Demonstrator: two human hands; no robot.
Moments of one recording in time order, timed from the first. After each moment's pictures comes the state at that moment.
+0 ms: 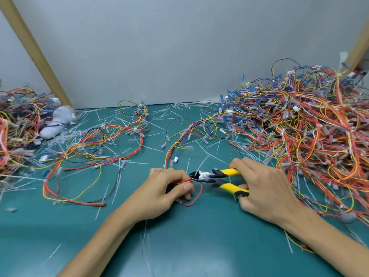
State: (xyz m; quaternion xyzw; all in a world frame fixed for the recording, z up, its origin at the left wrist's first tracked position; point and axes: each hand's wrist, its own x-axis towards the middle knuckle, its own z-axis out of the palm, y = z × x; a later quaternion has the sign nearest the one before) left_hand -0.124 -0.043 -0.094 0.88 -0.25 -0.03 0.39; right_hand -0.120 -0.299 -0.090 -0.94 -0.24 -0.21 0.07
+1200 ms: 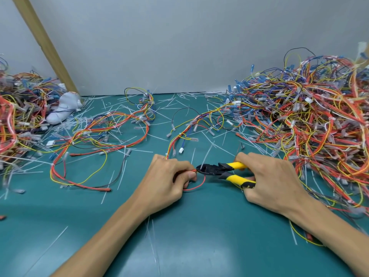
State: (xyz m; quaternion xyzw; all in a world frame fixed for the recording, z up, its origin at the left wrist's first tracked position) left_hand -0.127 -0.049 -0.107 0.92 -0.22 0.12 0.30; right_hand -0.118 -0.301 -0.090 -0.95 -0.25 -0.18 0.07
